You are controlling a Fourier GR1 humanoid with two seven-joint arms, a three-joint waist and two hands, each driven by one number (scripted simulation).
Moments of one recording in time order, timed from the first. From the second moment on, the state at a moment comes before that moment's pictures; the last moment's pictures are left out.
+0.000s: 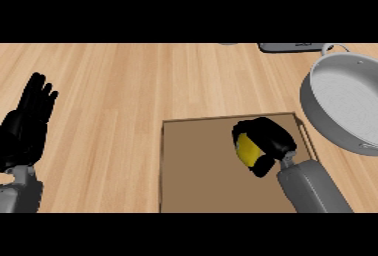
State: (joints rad) left arm -0.15 0.28 0.12 -1.65 0.13 0.18 0.23; right arm -0.33 -0.19 0.24 -1.30 0.95 0.35 -0.14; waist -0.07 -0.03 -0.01
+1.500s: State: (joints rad) left arm -0.20 0.24 0.11 -1.64 0.11 0.15 0.24; right arm -0.25 -0.20 -0.42 -2.09 0.66 0.26 0.43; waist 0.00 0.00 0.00
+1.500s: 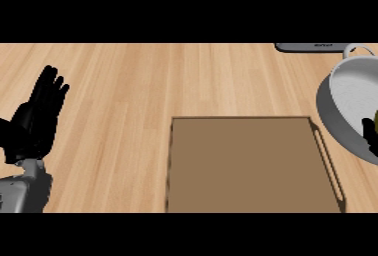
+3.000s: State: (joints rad) left arm -0.24 0.20 0.09 -1.61 0.08 0.14 0.23; right arm -0.59 -0.54 -0.59 -0.69 0.76 -0.12 -0.20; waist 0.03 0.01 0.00
